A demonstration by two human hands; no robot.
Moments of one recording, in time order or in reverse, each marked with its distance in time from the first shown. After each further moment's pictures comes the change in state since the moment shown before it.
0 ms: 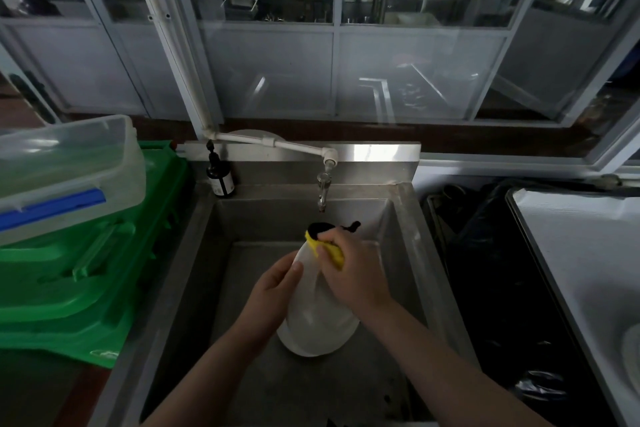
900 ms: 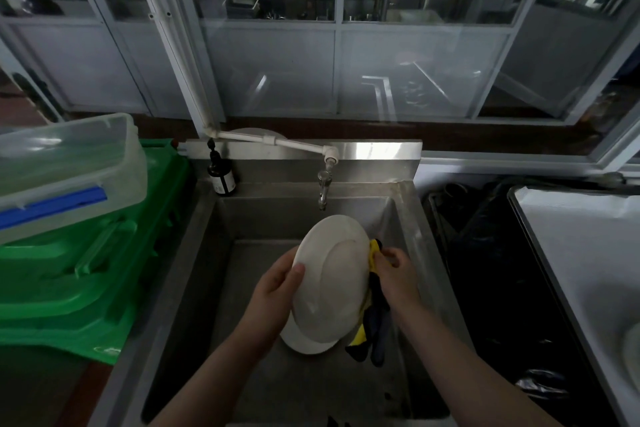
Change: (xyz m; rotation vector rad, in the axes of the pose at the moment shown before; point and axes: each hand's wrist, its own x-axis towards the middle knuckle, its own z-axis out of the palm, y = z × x) left_hand -0.010 0.001 0.006 -0.001 0.023 0.017; right_hand -0.013 0.074 -0.014 0.433 0.140 0.810
